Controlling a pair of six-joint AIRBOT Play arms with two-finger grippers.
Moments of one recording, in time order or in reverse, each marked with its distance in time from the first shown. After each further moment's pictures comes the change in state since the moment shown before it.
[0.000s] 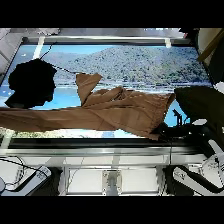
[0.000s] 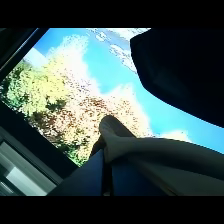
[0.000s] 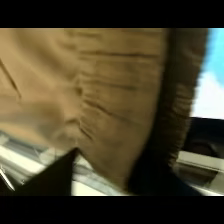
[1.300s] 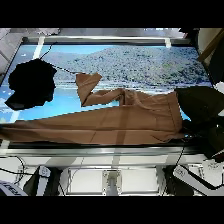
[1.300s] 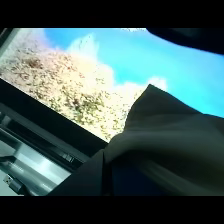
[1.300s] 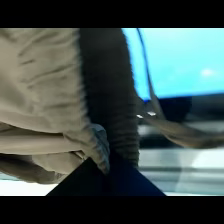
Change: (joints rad) left arm 0.172 0.258 -0.462 -0.183 0.193 0.457; right arm -0.254 0.003 0.309 -0.481 0.164 0.070
